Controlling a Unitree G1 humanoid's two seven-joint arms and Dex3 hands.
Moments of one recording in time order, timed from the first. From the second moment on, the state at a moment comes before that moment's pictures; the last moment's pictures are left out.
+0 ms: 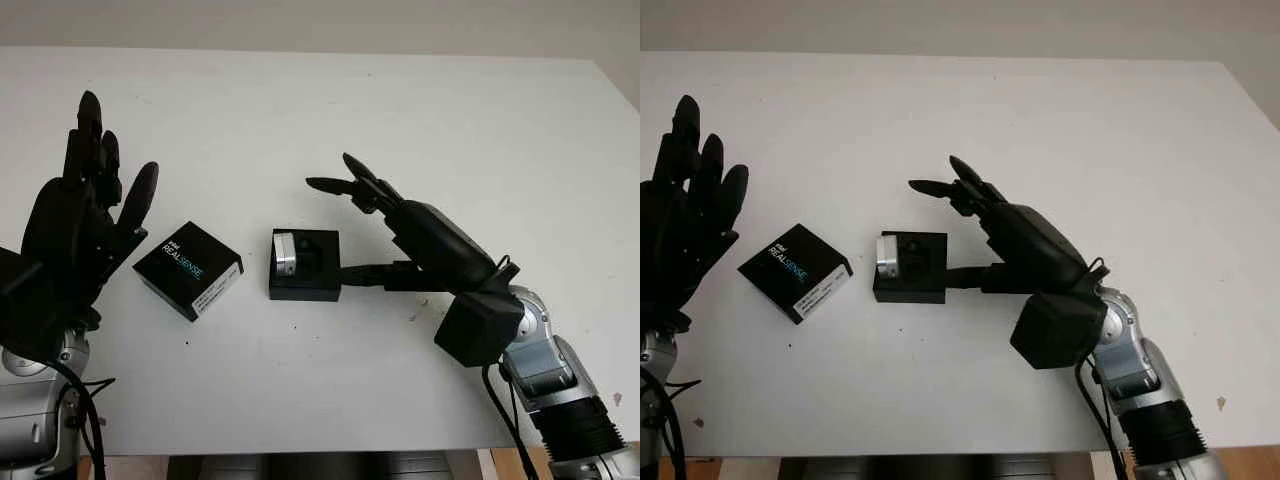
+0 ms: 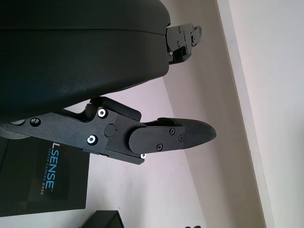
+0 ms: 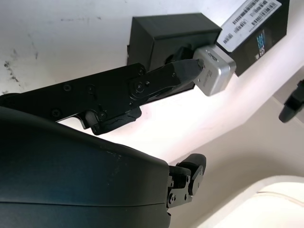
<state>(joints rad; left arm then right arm) -0.09 0.34 0.32 -0.35 -0.14 0.20 -0.14 -0.32 -0.41 0.14 0.07 -0.29 -0.40 0.27</state>
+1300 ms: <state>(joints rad) -0.09 0.33 0.28 -0.33 -0.11 0.17 -0.12 -0.67 -0.52 0.31 -0.20 -0.77 -0.24 0.58</state>
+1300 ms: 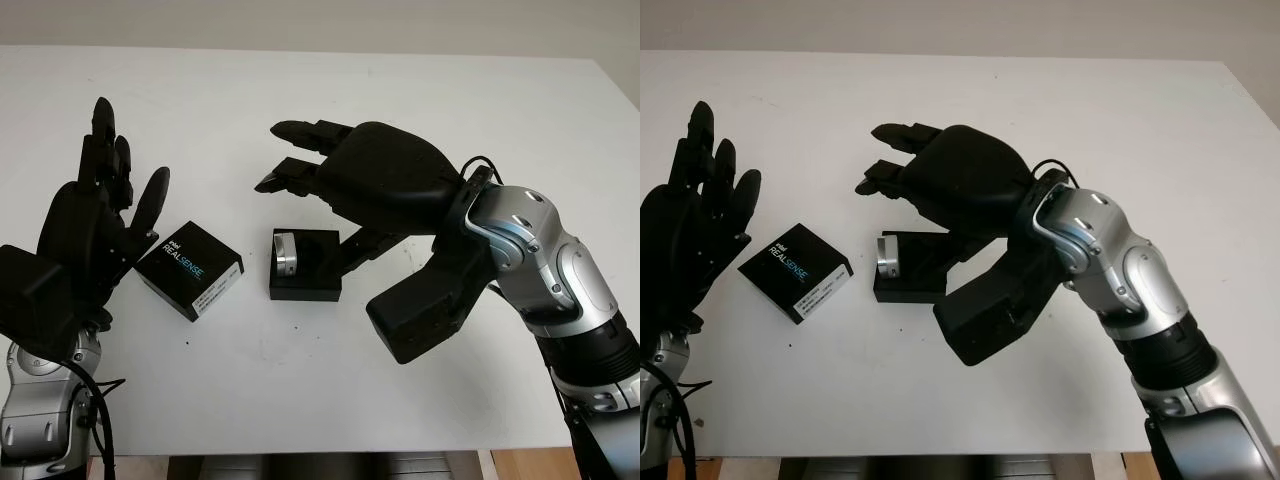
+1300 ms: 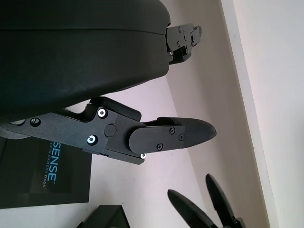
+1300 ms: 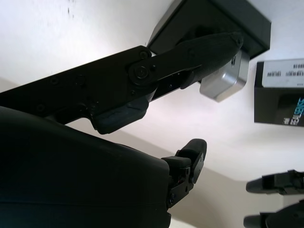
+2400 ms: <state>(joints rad) -0.11 0.30 0.26 -0.32 -0.09 0.17 -0.10 -0.56 -0.44 0.42 -0.18 -1.04 -0.21 0.34</state>
